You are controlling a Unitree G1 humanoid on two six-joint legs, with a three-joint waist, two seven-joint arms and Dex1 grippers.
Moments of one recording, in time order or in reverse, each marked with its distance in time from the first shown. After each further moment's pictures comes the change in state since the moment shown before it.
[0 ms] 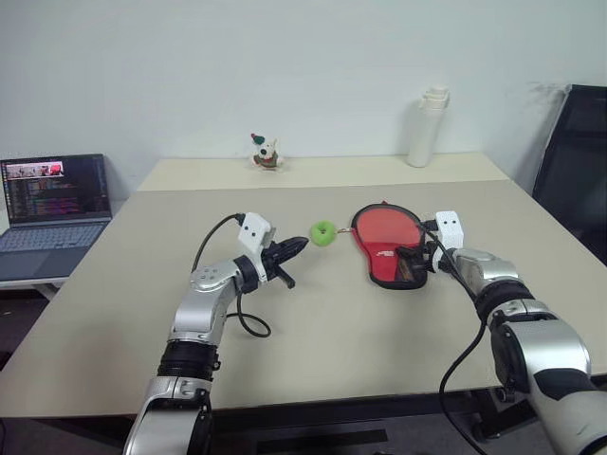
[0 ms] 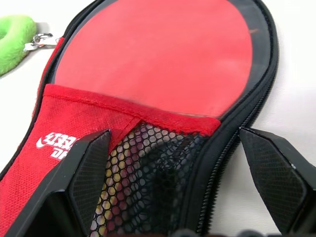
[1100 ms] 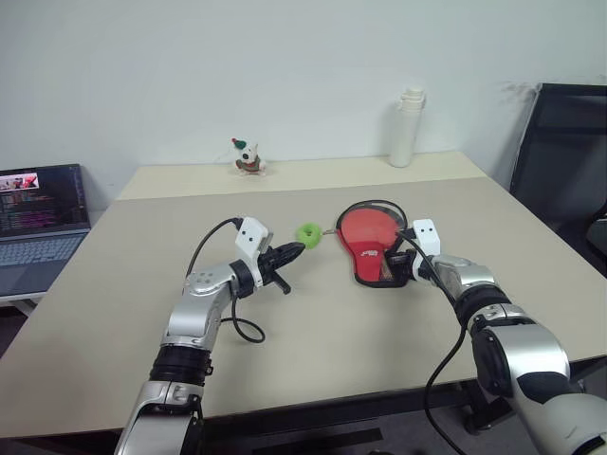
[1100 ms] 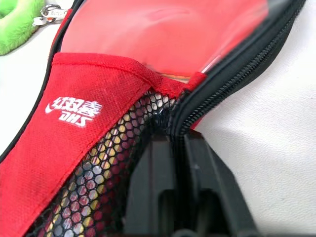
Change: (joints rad) left arm 0.046 0.057 -0.029 -0.039 -0.033 0.019 -0.014; right arm -0.003 0.119 -0.025 0.001 -0.072 0.035 0.001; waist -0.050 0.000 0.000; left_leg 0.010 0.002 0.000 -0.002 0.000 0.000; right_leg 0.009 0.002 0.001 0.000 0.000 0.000
